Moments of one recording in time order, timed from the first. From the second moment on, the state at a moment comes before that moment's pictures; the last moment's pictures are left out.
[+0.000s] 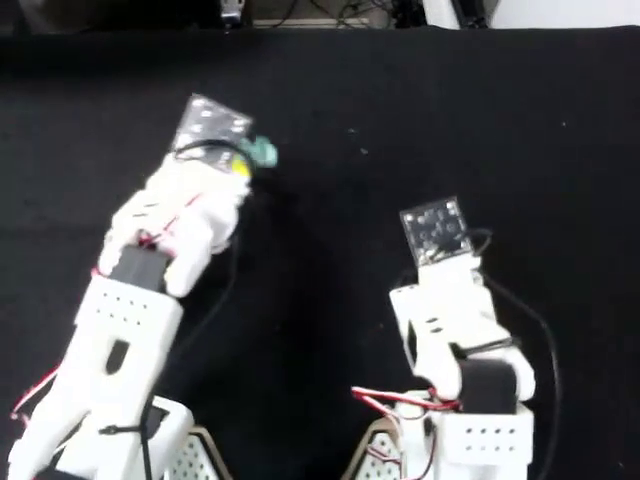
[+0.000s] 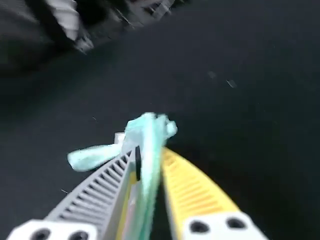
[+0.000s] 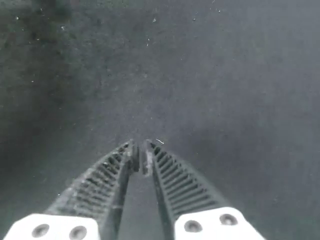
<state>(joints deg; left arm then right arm) 11.8 -40.2 42.6 38.8 -12.8 1.3 -81.5 67.2 71.0 17.9</state>
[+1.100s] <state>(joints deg) -7.8 -69.6 43.2 87.9 -14.5 1.3 -88.3 81.1 59.5 13.3</state>
